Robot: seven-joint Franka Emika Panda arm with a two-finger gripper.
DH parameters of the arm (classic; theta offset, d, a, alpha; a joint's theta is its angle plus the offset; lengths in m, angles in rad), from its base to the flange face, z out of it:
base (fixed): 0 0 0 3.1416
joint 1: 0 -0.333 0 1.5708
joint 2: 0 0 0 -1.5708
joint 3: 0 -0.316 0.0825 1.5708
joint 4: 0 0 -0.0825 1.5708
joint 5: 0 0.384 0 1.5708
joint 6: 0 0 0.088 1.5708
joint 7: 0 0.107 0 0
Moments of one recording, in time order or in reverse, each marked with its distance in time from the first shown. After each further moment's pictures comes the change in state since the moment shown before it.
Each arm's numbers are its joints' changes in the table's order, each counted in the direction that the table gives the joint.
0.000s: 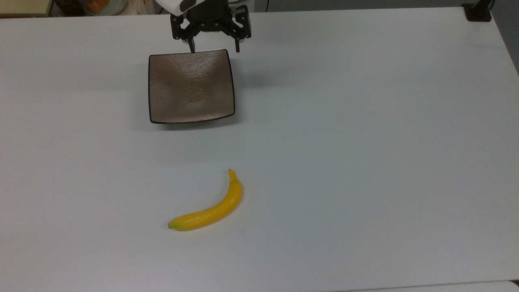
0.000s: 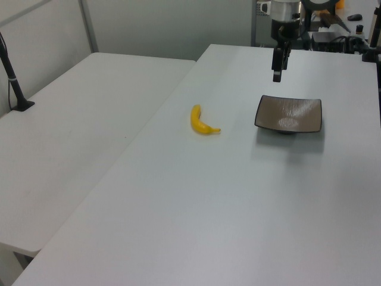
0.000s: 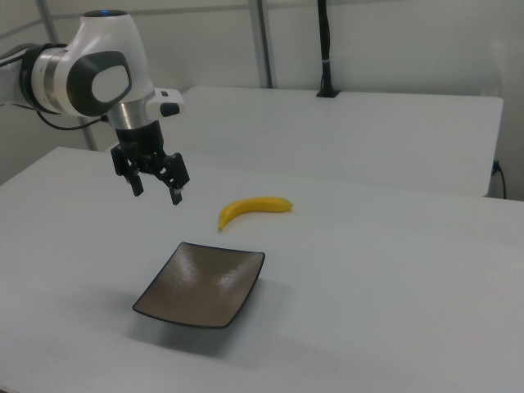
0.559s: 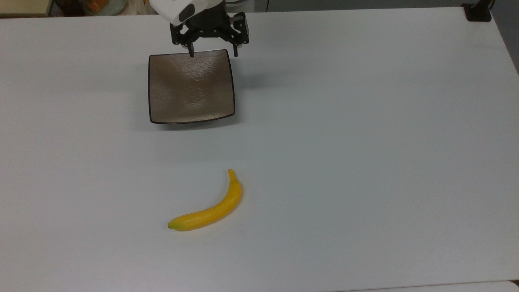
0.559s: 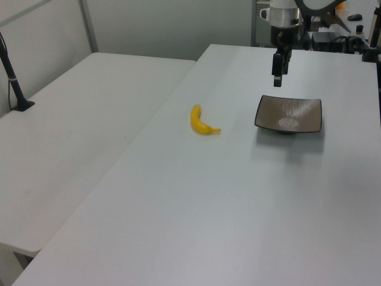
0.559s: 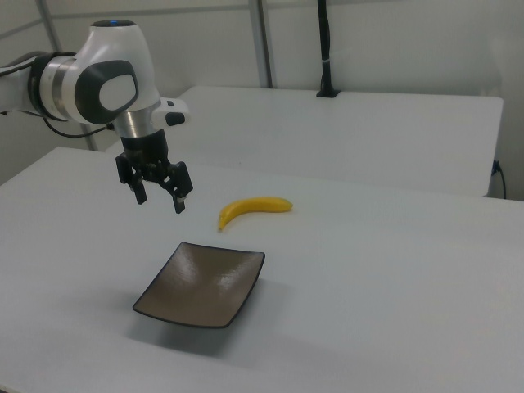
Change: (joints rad) arm 0.005 0.020 0.003 0.012 0.000 0.002 0.000
